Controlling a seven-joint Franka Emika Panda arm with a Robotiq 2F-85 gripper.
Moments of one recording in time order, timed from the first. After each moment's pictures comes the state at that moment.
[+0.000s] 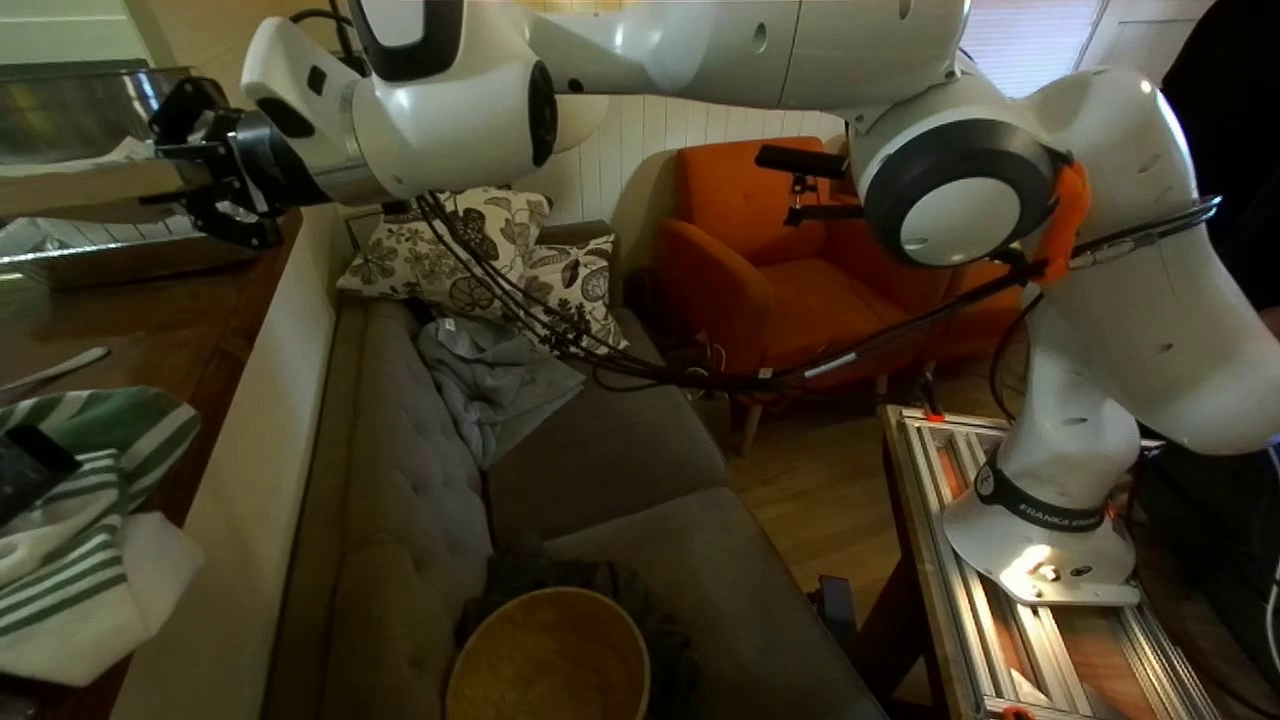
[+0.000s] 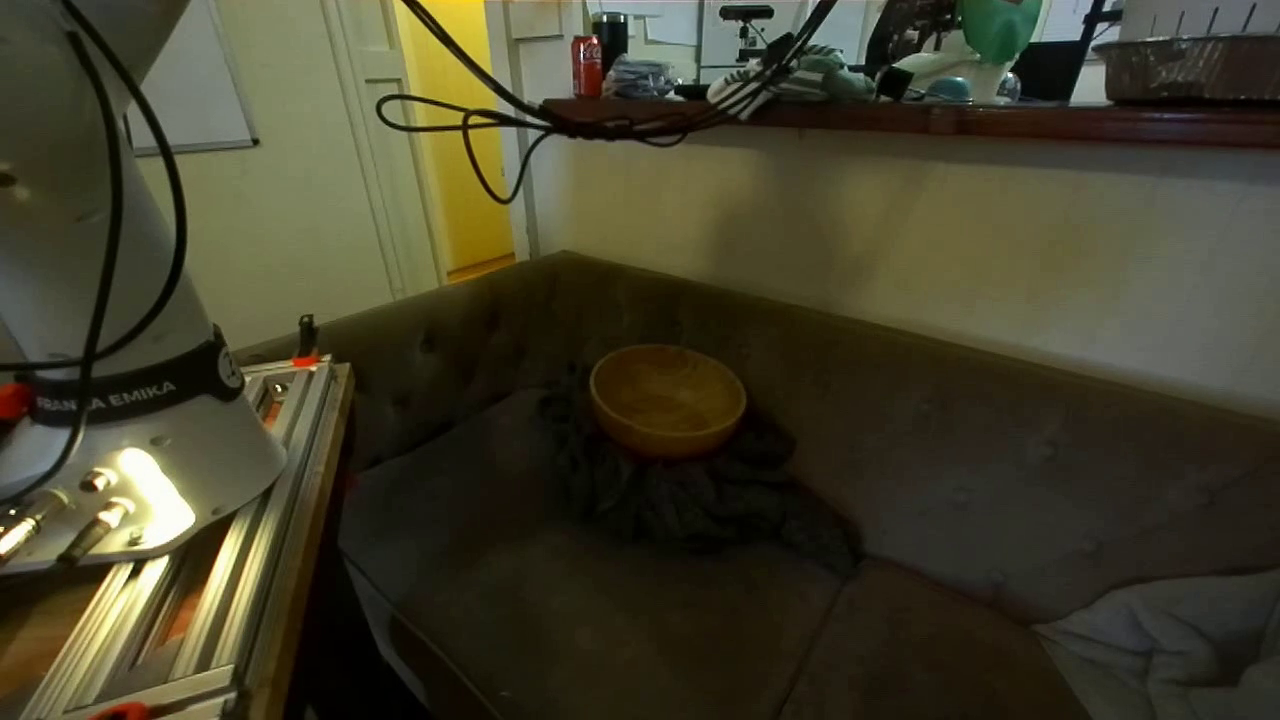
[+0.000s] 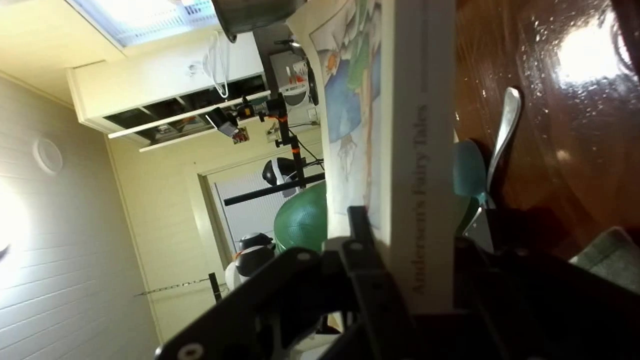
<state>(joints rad) 0.28 0.73 -0.31 -0.82 -2.51 3.36 1.38</state>
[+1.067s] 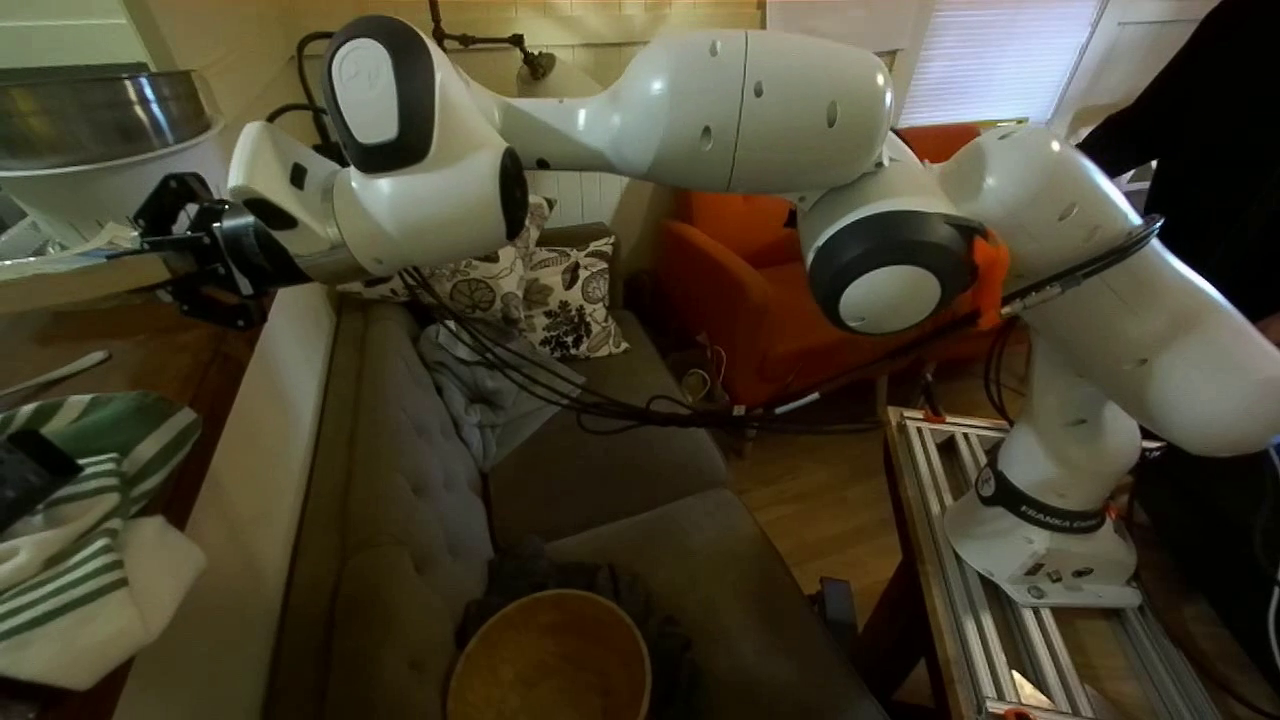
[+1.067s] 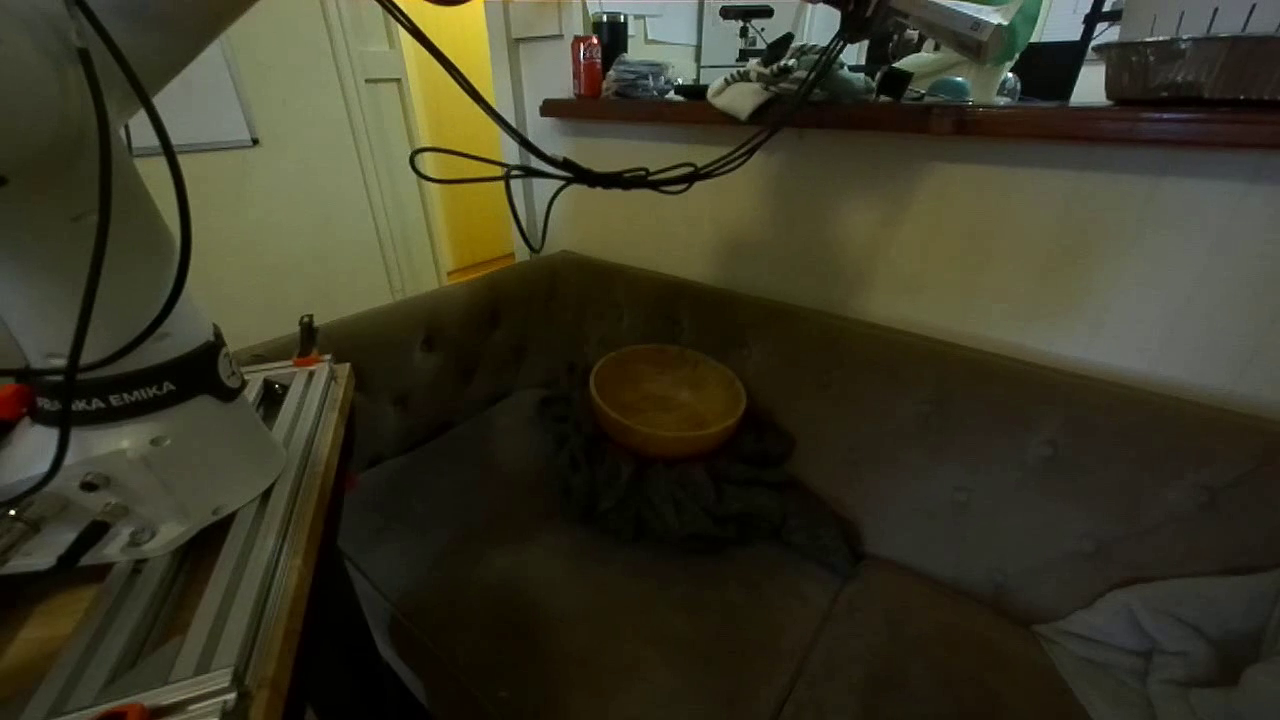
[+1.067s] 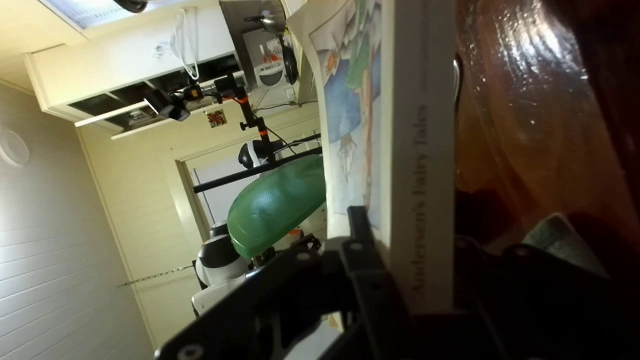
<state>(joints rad) 0.25 0.93 -0.26 -0.61 -2.46 3.40 1.36</state>
